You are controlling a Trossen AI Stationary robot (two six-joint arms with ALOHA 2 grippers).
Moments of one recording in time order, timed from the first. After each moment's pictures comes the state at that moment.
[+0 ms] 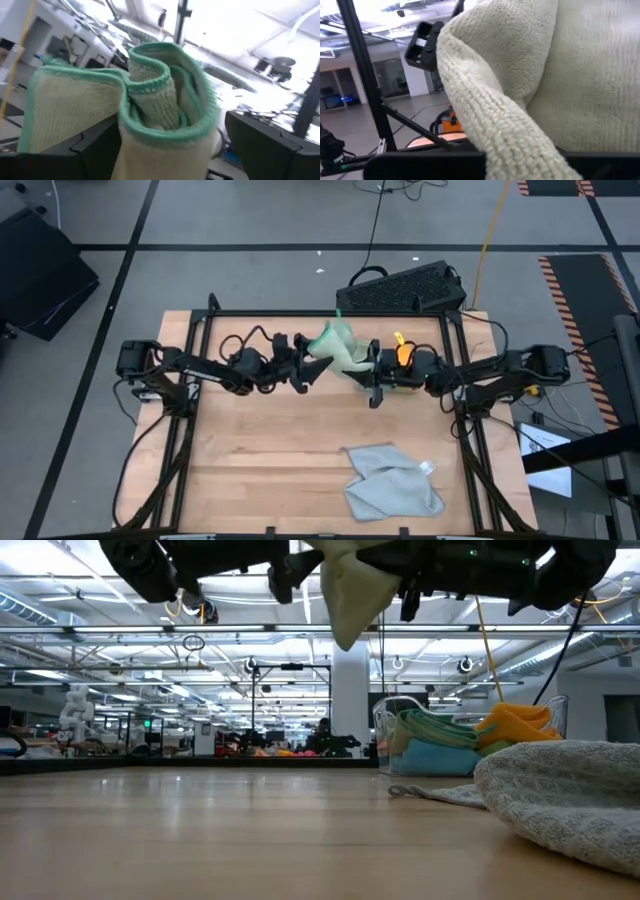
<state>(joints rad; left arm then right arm) 0.05 1.60 0.81 1.23 -0.14 -0.44 -0.08 1.34 0.52 1.01 -0.03 0.20</state>
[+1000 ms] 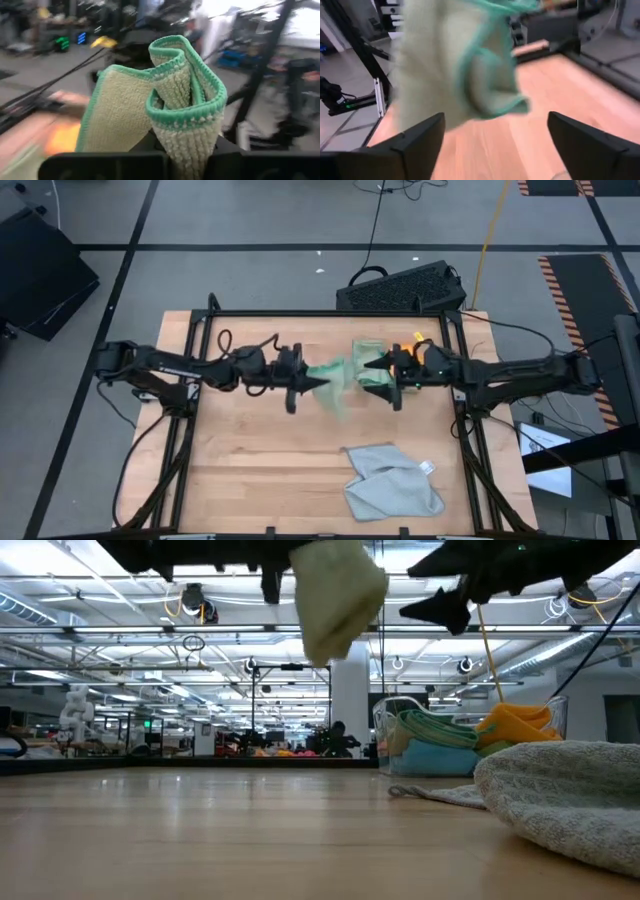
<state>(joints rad) 0.04 1.41 0.81 0.64 0.11 -0.23 -0.08 0.95 0.52 0.23 -0.03 0.25</state>
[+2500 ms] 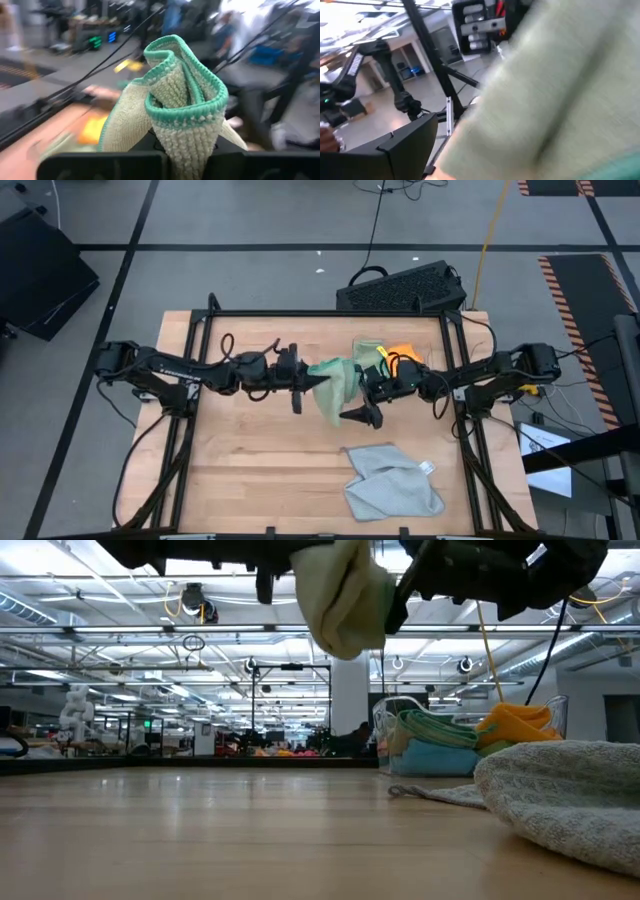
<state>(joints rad) 0.00 1.41 0.81 0.61 -0.07 -0.20 0.00 1.43 0.58 0.89 -0.28 0.38</state>
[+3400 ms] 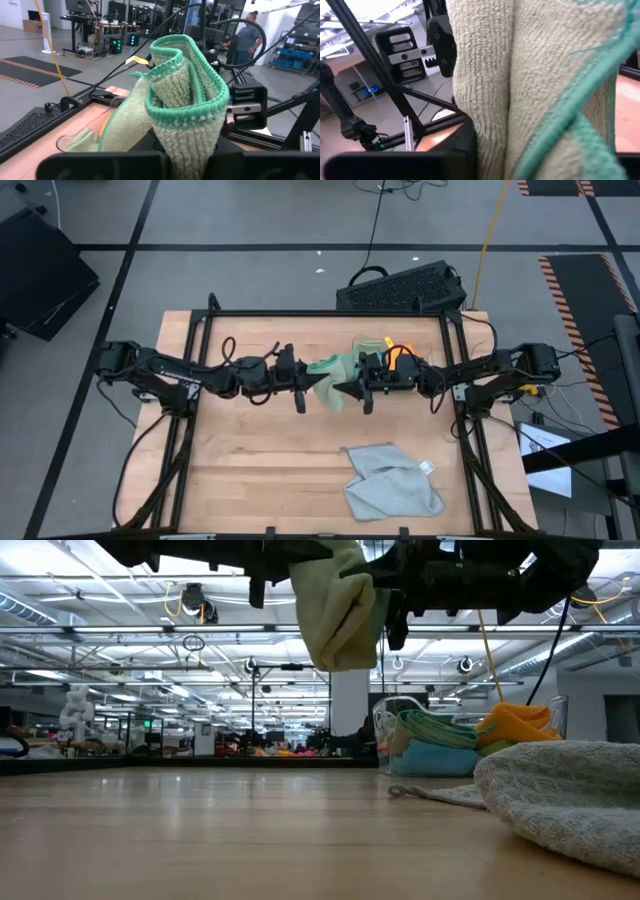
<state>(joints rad) -0.04 1.42 0.81 0.61 -0.23 -0.18 -0.07 1.43 0.58 0.86 -0.10 0.41</state>
